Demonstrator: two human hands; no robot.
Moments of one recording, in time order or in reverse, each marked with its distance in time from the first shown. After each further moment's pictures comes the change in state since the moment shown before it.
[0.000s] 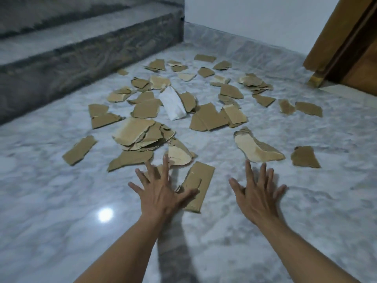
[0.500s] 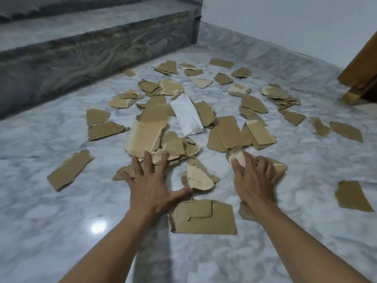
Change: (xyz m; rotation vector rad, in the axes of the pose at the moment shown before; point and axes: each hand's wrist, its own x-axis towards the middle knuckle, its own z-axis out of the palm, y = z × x) left_hand 0.120 -0.047 -0.023 0.060 0.033 0.058; right_hand 0.137 -0.097 0.011 0.009 0.195 -0.002
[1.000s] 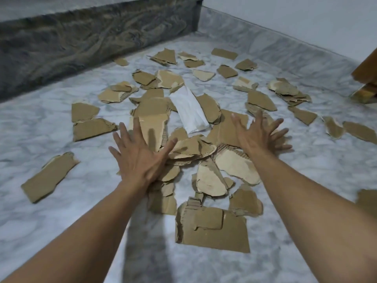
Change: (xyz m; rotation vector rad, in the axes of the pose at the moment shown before) left_hand 0.090 -0.004 -0.021 -0.331 0.236 -0.198; right_hand 0.121 -0.064 -0.024 0.204 -0.019 0.273
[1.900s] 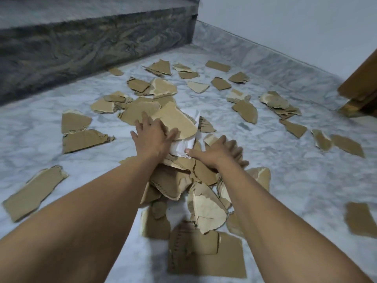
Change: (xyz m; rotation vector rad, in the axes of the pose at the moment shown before) left_hand 0.085 0.048 0.031 0.021 -0.101 0.109; right_hand -0.041 -0.055 0.023 -0.129 -0.377 -0.024
